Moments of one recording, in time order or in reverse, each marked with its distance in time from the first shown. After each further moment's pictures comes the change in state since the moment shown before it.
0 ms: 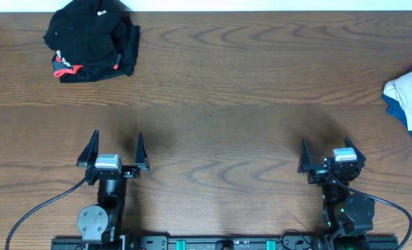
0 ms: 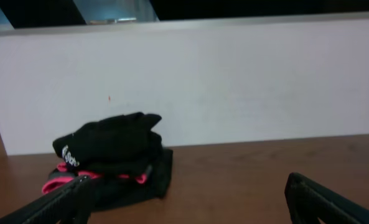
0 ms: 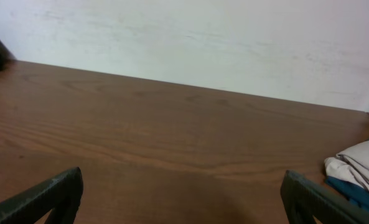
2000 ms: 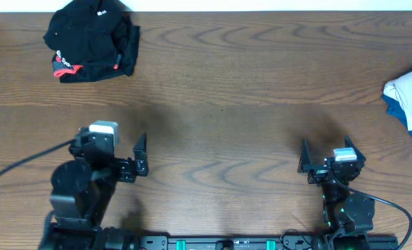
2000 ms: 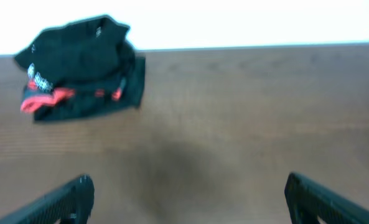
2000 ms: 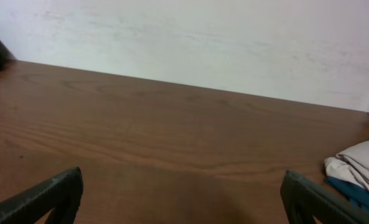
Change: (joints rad) left arm -0.092 0.470 0.720 -0.806 0.005 -0.065; right arm 0.000 0.000 0.000 0.000 0.000 0.000
